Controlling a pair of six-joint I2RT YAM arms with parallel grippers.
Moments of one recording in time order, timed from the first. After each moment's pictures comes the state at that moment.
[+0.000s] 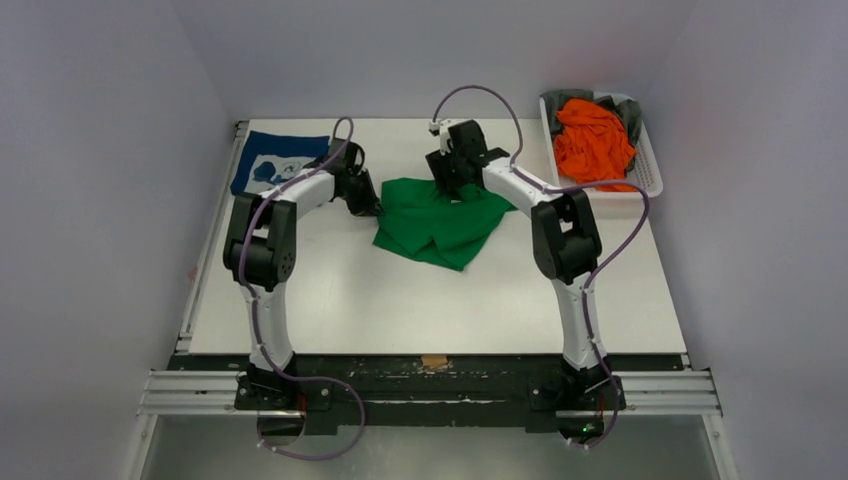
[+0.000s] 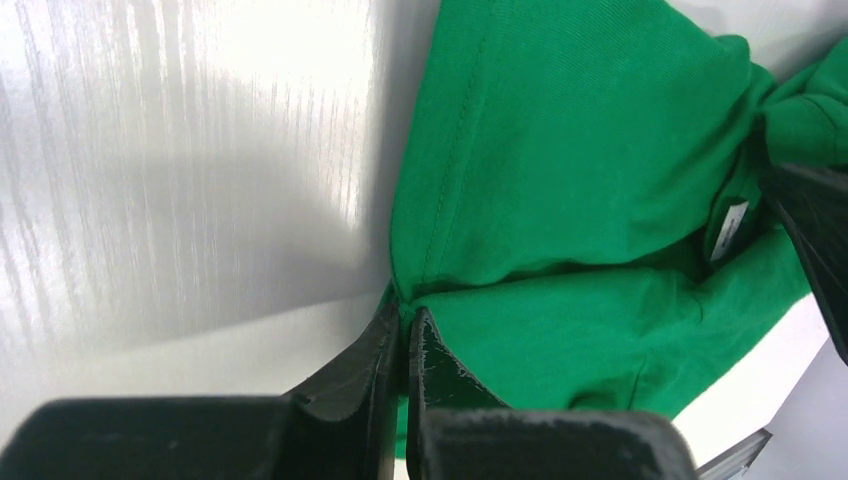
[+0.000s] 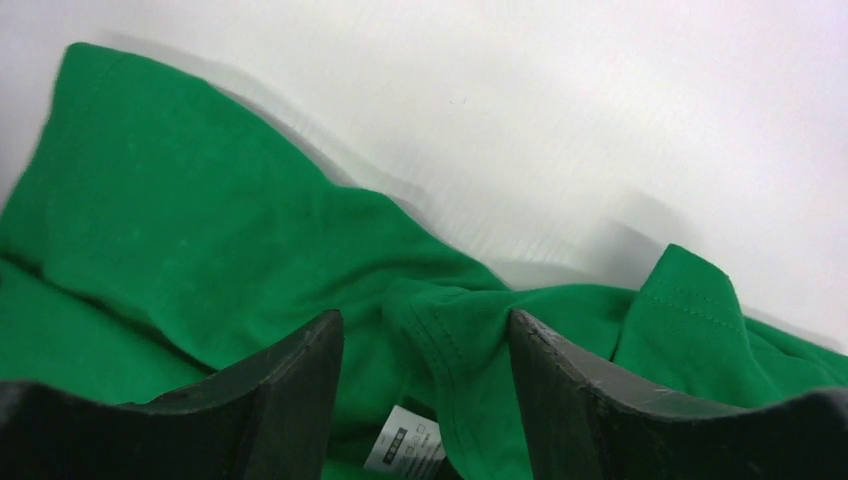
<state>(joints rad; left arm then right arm) -0.24 2.08 1.48 -0.43 0.29 -0.60 0.44 2.22 1.81 -0.37 -0.04 -0.04</state>
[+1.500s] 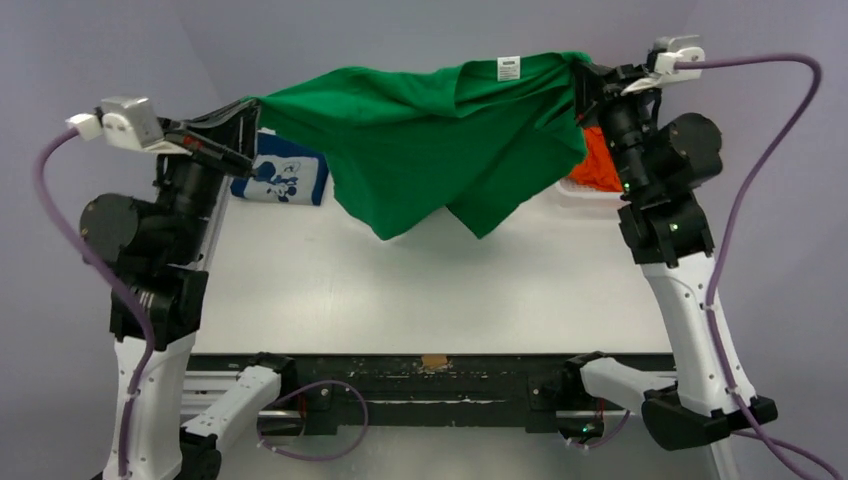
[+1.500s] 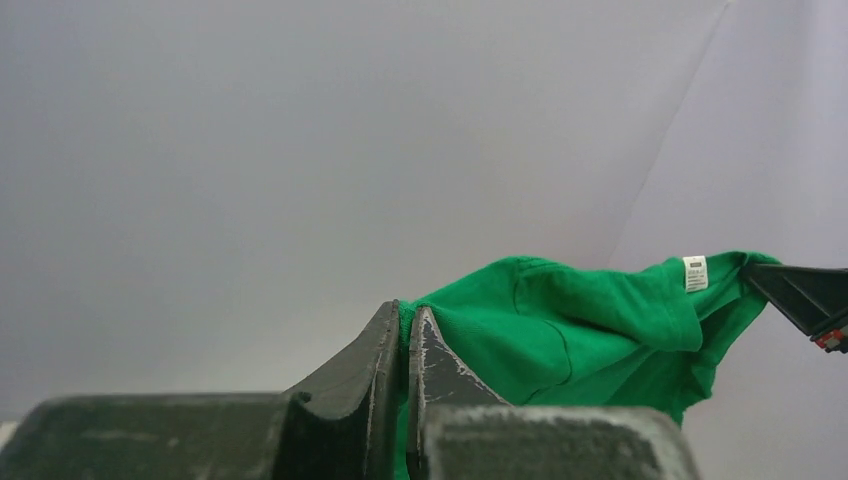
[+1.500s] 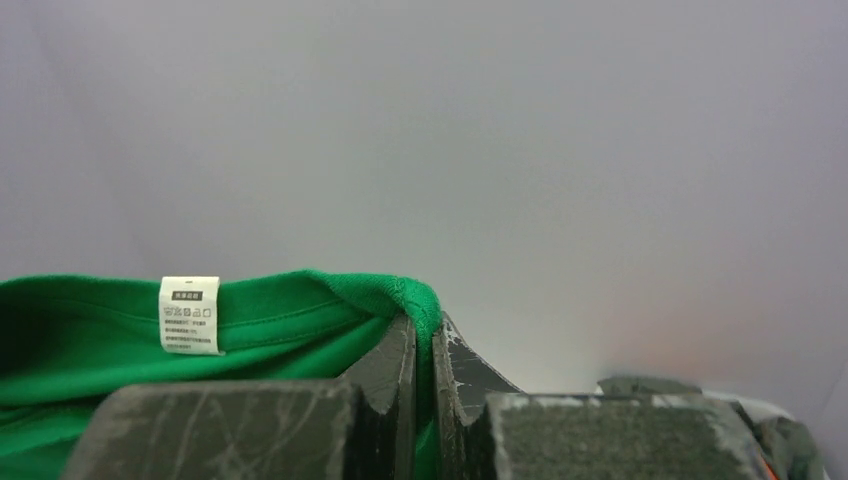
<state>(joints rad) -0.21 0.87 1.48 -0.21 0.05 -0.34 0.28 1.14 1.56 -0.11 0.08 0.10</state>
